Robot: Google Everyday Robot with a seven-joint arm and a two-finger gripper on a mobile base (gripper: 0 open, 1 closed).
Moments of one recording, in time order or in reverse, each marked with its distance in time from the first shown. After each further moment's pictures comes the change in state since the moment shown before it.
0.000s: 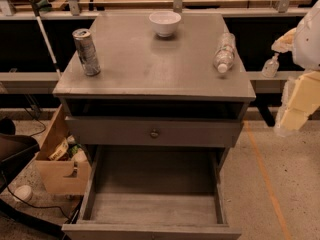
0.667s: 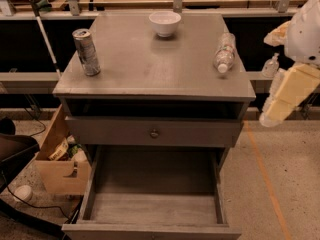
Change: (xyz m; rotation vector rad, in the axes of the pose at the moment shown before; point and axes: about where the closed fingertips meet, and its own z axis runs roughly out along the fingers) arm -0.020 -0.011 0.002 0.023 -0.091 0.016
